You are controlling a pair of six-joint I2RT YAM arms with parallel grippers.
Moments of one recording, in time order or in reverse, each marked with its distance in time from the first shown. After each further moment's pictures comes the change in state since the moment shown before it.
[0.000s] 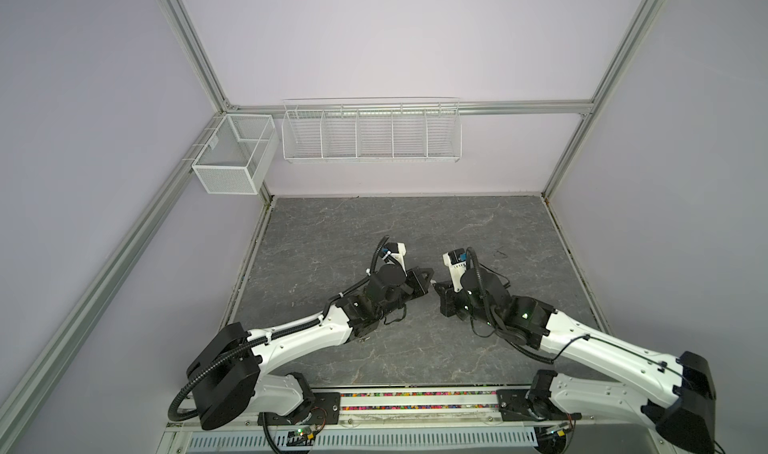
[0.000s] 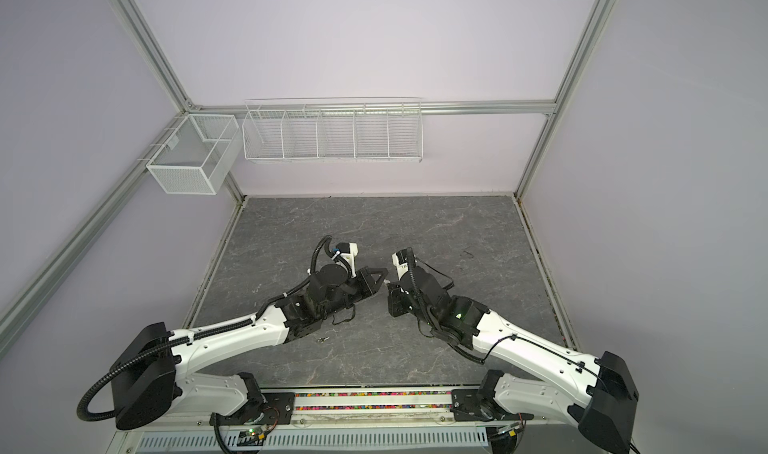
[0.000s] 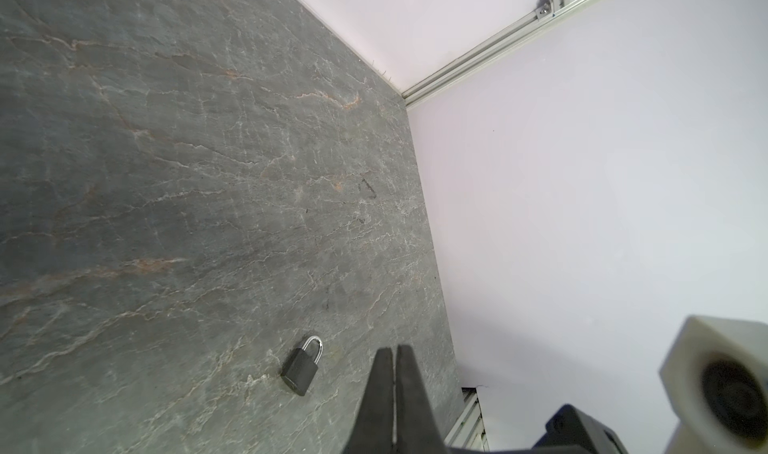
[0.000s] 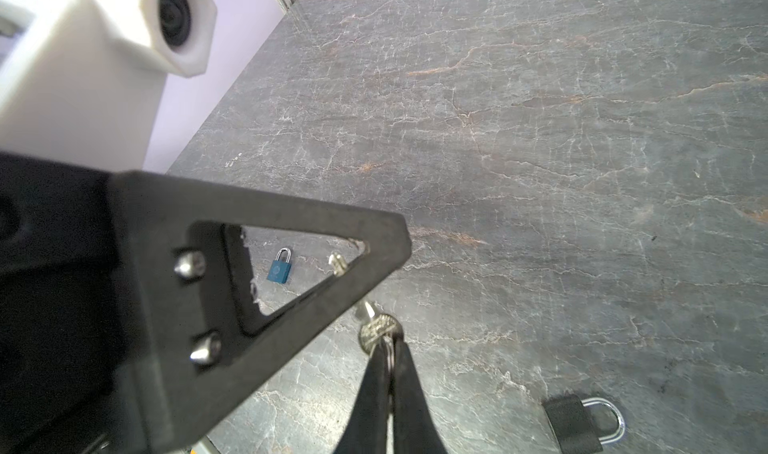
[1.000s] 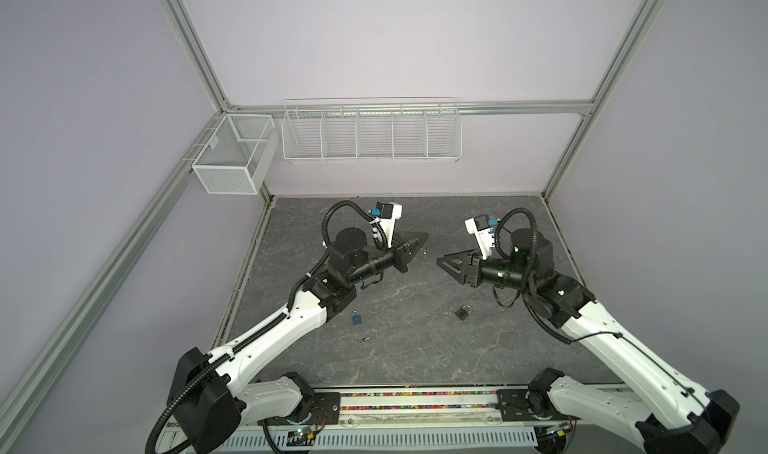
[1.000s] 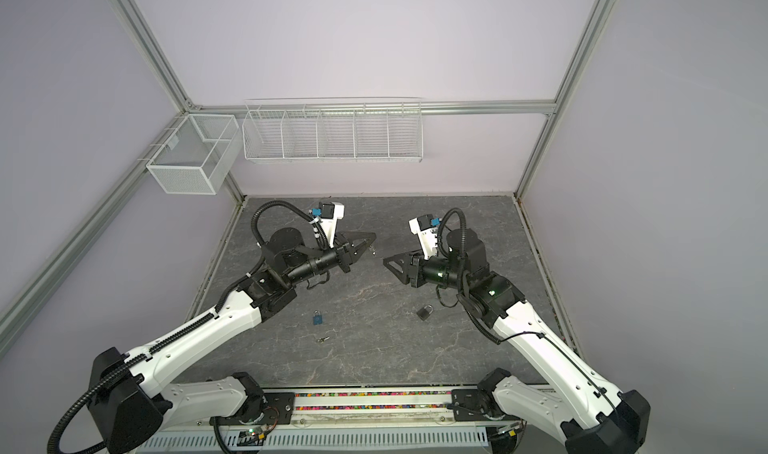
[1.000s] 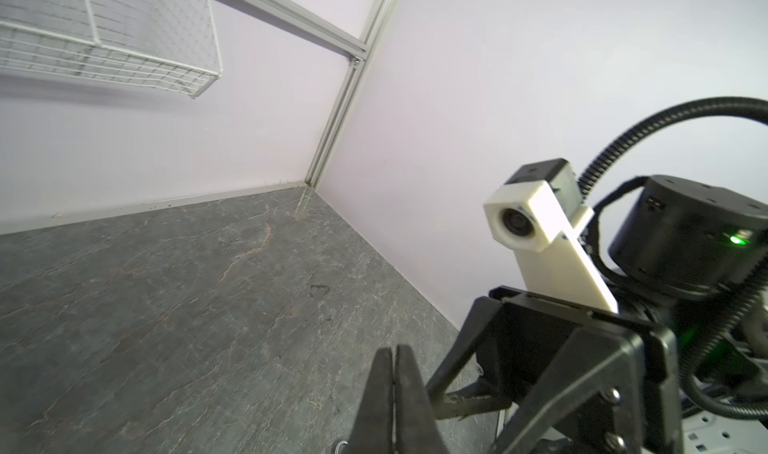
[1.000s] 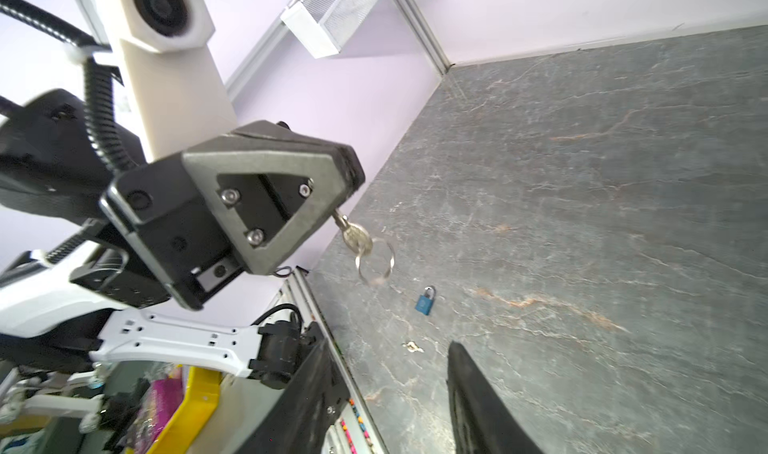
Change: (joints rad) left arm 0.235 -0.115 0.193 -0.009 0.465 0.610; right arm -0.381 -0.054 0.159 0.087 -0.766 0.032
